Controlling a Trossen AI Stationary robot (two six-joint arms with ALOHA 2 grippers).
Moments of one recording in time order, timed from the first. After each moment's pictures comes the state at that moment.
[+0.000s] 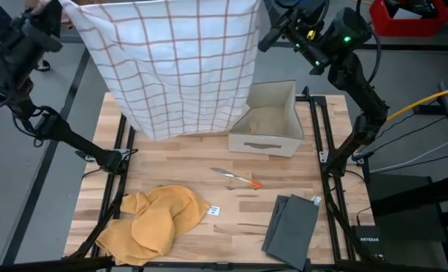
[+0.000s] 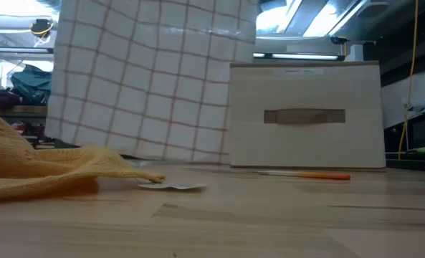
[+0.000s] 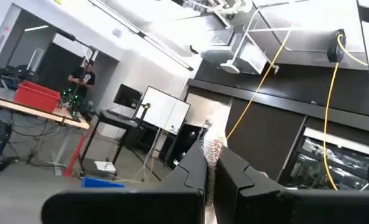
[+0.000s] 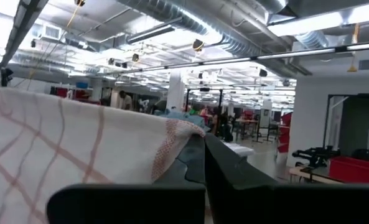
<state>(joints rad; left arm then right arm) -0.30 1.14 2.13 -0.04 -1.18 0.43 -0.36 1.66 2.36 -0.28 0.32 -0.24</state>
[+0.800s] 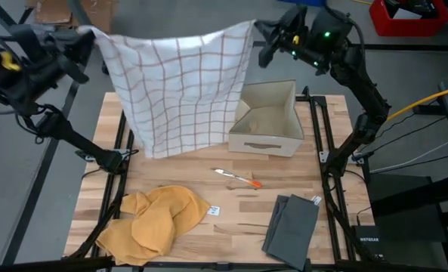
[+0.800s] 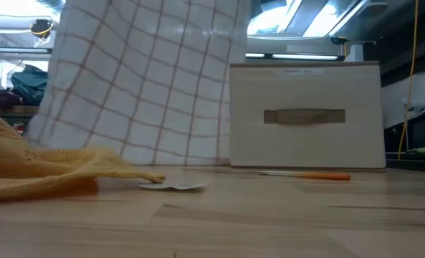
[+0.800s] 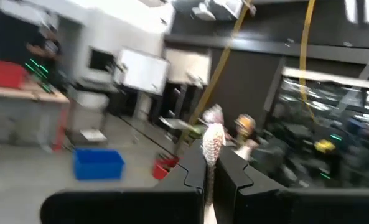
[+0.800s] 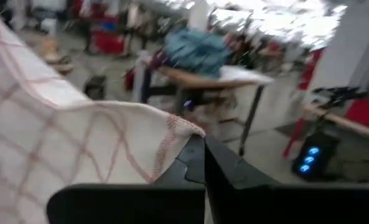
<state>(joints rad) -0.39 1.14 2.13 -0.53 -1.18 0.10 -0.44 1.65 2.36 -0.68 0.19 -0.18</state>
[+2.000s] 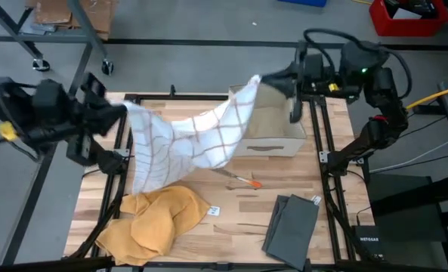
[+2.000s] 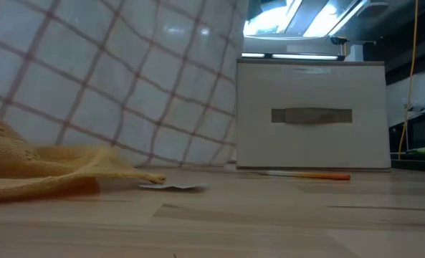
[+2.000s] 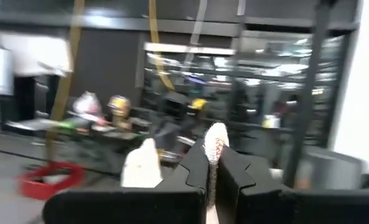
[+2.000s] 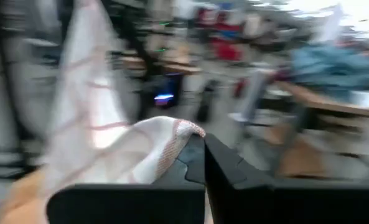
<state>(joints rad) -0.83 1.31 2.13 -0.31 -1.02 0.29 -0.07 1.53 2.36 -0.88 0.08 -0.19</state>
